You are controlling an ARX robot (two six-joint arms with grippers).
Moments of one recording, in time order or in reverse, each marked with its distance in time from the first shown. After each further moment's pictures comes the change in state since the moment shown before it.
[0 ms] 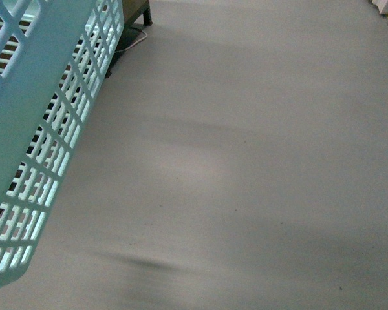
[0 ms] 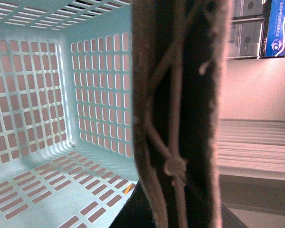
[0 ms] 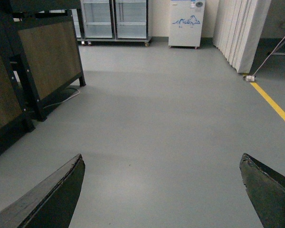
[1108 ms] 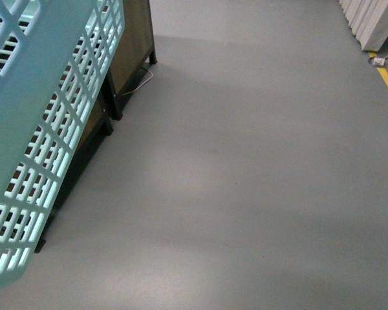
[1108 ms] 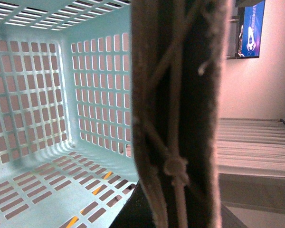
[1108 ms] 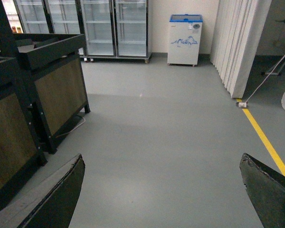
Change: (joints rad) left arm 0.000 0.000 0.005 0.000 0.000 0.000; right arm 0.000 0.000 0.000 0.000 0.000 0.000
